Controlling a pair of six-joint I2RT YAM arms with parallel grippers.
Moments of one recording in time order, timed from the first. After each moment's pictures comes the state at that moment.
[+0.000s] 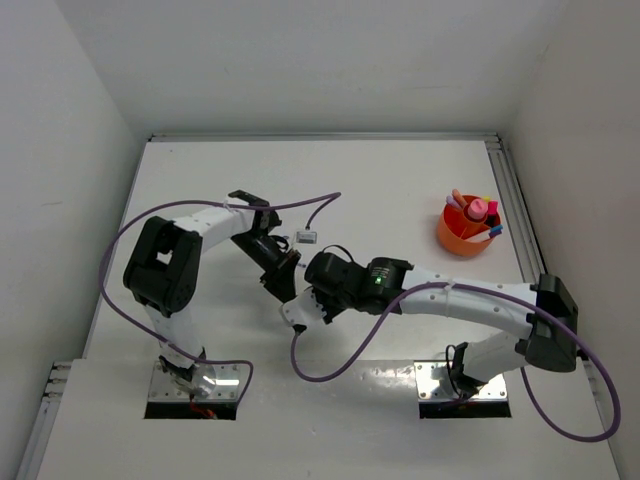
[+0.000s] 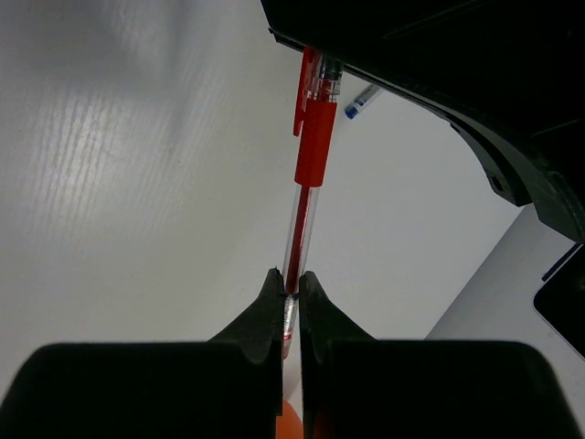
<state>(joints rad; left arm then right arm) -0.44 1.80 1.21 -1.33 1.12 0.89 1.20 1.43 1.10 -0.70 0.16 -1.00</state>
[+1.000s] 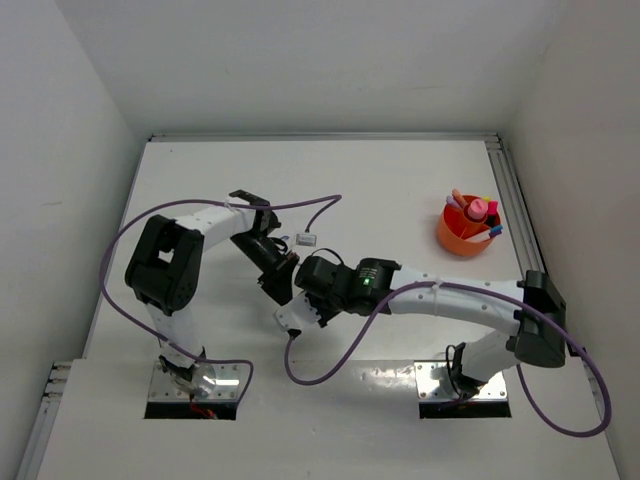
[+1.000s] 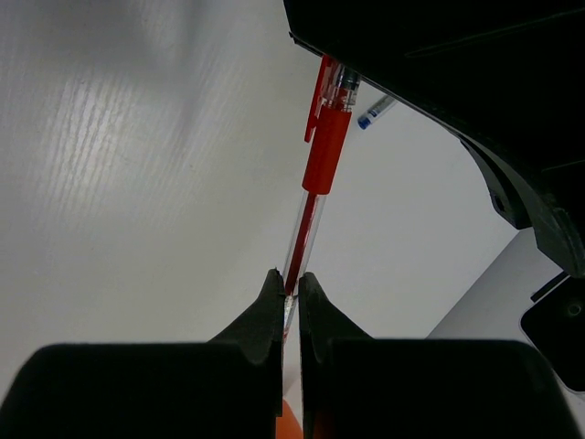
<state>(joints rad) -0.44 1.82 1.22 -1.39 1.09 0.92 1.23 1.49 1.16 -0.75 0.17 -1.00</state>
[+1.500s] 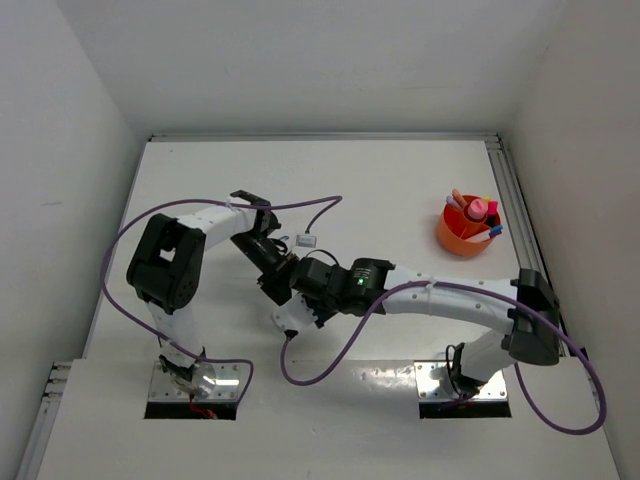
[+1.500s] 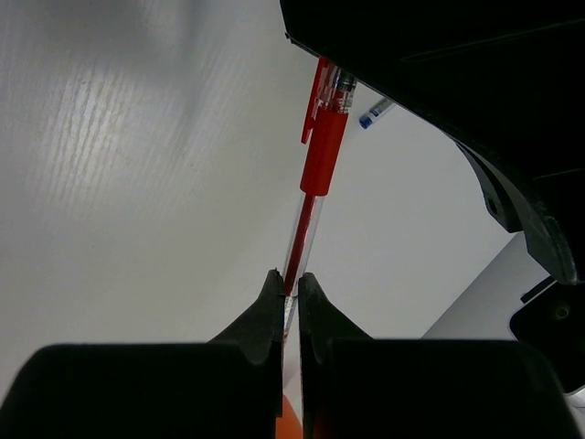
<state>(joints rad) -0.44 1.82 1.22 -1.40 1.08 0.93 1.24 1.52 1.19 -0.78 0.19 -0.99</state>
